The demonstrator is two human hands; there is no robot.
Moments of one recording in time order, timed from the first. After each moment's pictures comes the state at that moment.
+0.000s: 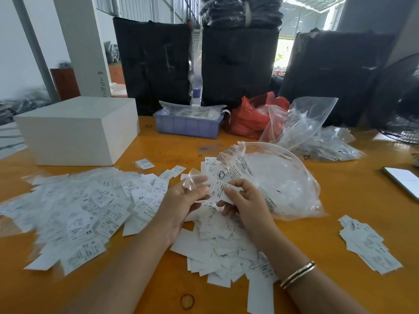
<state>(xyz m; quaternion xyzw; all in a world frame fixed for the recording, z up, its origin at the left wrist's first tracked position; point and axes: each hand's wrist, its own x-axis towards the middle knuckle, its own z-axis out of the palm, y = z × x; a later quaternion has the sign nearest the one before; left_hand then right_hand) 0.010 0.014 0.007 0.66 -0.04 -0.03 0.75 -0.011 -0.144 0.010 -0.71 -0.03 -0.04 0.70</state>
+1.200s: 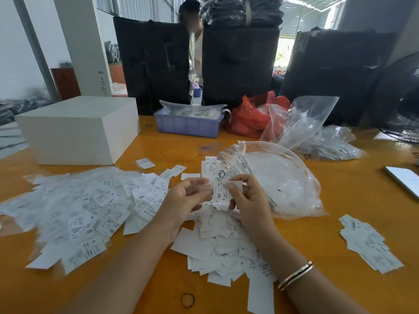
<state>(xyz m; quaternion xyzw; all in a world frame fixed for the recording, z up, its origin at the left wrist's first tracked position) 0.014 0.016 0.003 0.70 -0.06 -0.03 0.71 -0.011 -0.143 0.006 -0.74 -0.07 -0.18 0.65</state>
